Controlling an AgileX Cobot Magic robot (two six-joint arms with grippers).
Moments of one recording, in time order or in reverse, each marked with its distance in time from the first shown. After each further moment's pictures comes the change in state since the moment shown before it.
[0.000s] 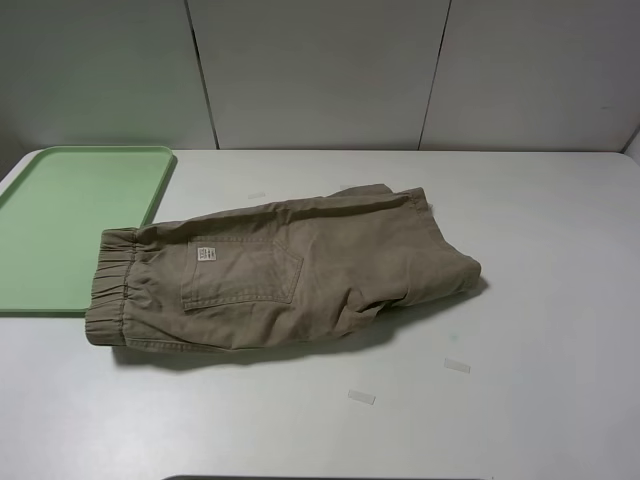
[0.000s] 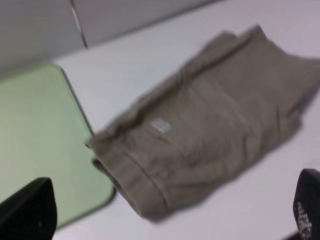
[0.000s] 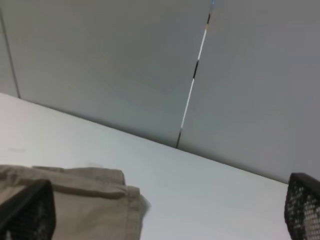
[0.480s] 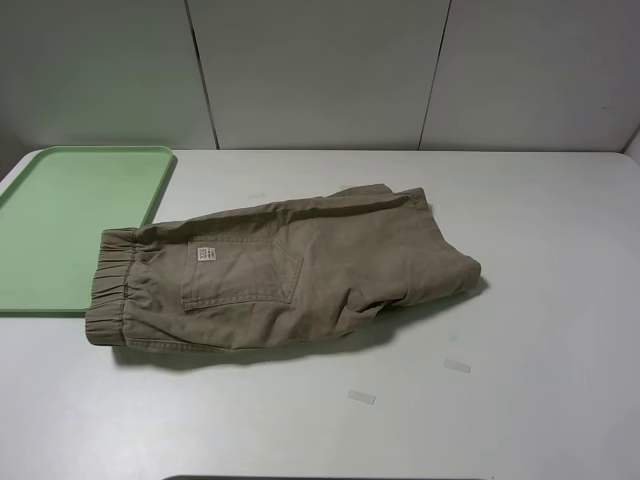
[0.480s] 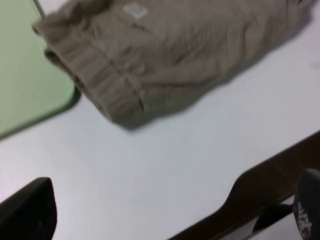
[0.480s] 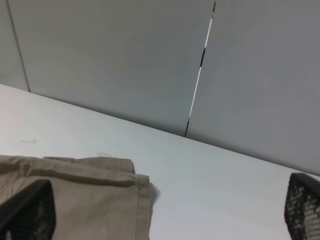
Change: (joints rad) left arm 0.000 -0.170 0.407 -0.035 0.000 -0.037; right arm 0.000 -0.020 0.000 0.039 0.046 -0.003
